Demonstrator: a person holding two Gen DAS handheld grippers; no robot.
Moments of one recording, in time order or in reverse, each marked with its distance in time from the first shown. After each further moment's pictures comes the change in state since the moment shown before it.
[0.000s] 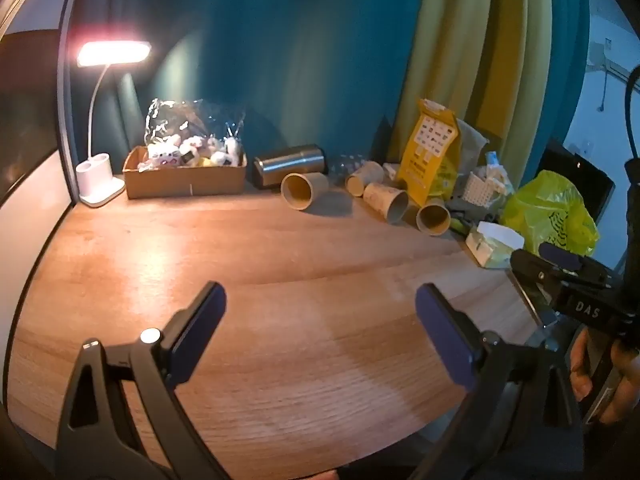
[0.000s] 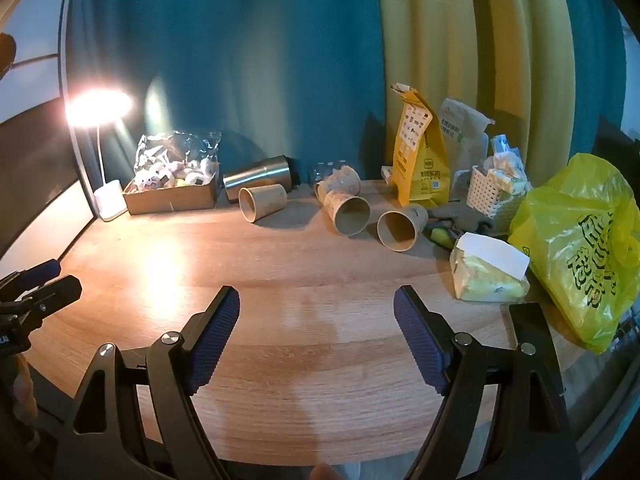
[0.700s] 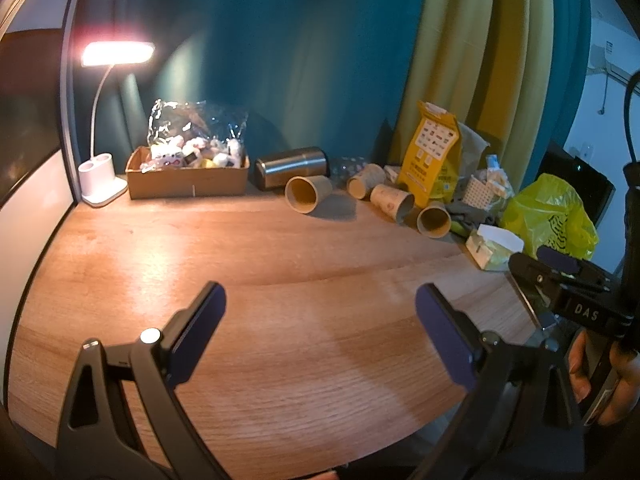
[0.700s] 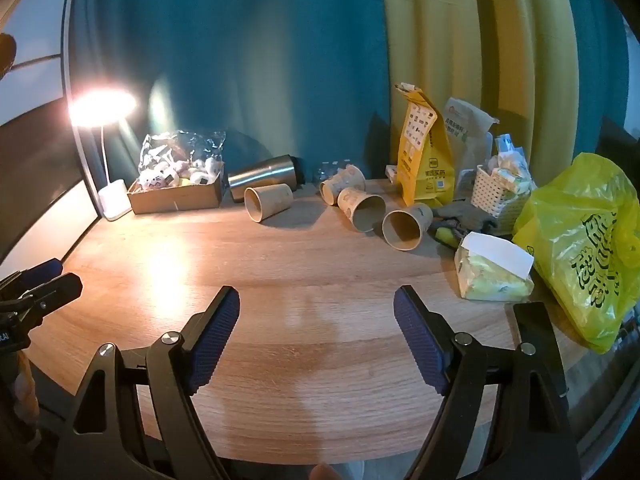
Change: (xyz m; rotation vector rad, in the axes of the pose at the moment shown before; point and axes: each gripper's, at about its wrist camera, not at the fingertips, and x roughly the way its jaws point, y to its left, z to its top) left arm -0.006 0.004 0.001 -0.006 -0.008 0.002; right arm -0.002 0.006 0.001 -0.002 0.001 0.004
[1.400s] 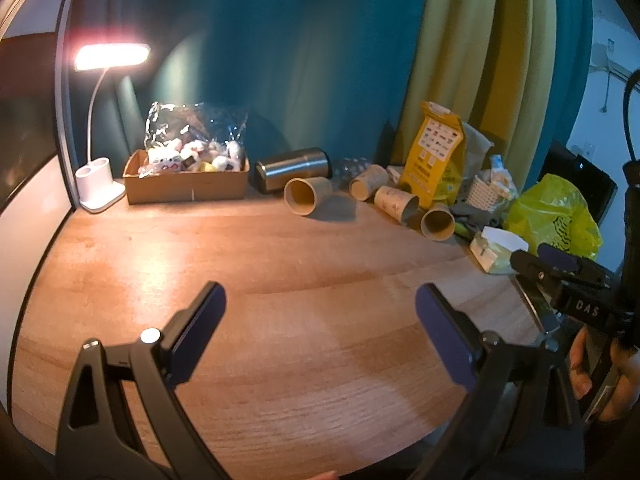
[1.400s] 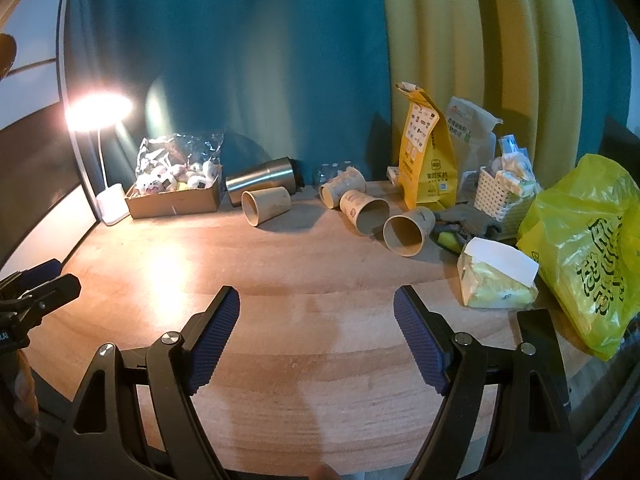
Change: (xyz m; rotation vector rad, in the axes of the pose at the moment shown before) left arm 0.011 0.003 0.011 0.002 0.011 0.004; right arm 0.015 0.001 0.012 0.007 0.010 0.011
